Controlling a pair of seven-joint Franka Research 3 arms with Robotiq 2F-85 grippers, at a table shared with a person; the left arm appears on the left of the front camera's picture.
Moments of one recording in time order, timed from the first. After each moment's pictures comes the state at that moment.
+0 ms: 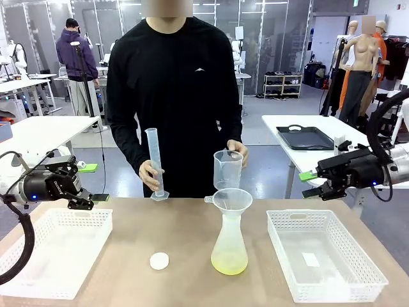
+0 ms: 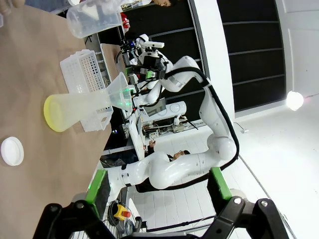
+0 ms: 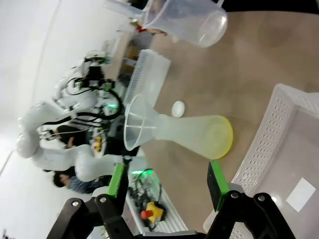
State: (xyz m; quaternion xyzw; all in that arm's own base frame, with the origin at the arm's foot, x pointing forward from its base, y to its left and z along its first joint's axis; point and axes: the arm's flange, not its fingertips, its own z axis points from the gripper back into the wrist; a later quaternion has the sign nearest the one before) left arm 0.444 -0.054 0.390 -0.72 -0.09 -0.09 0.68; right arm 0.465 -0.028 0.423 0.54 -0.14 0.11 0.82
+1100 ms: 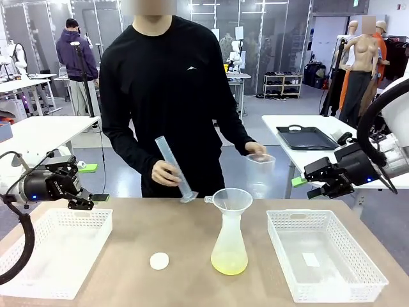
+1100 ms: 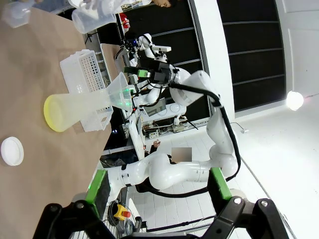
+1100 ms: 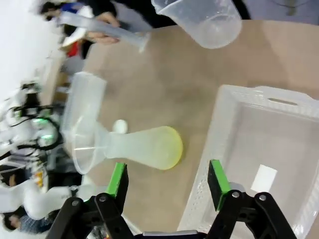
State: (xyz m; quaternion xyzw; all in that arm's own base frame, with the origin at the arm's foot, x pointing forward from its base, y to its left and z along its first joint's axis) left arm 0.444 -0.054 0.390 -0.72 -0.09 -0.09 0.68; right arm 0.434 0.001 0.447 0.37 -0.21 0.05 0.90
